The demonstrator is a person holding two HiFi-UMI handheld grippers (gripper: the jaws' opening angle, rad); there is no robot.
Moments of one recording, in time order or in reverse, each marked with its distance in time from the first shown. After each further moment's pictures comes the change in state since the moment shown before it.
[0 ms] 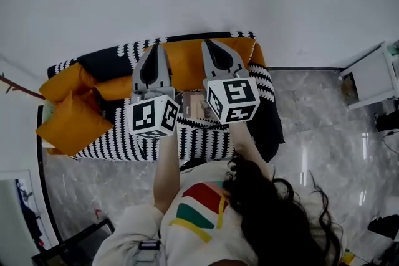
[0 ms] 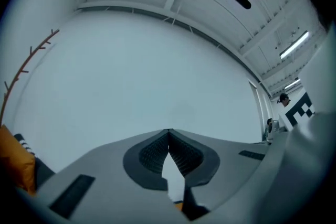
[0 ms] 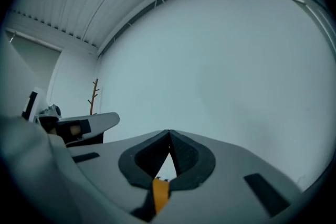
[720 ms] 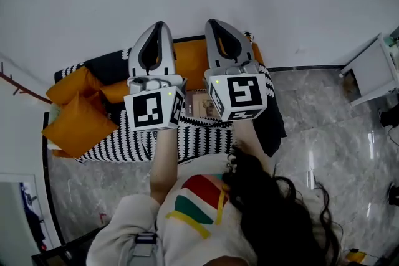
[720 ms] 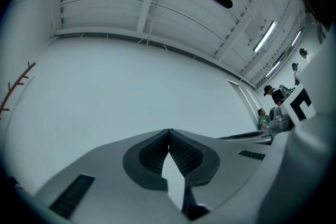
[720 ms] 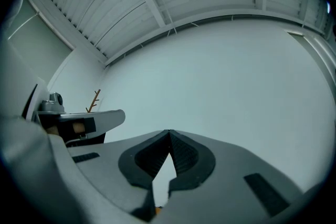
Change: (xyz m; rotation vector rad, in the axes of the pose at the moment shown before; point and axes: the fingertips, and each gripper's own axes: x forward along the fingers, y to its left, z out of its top) left arm -0.024 -0.066 0.098 0.216 -0.178 -0.097; right arm -0.067 0.017 0.102 -0.149 -0.271 -0.056
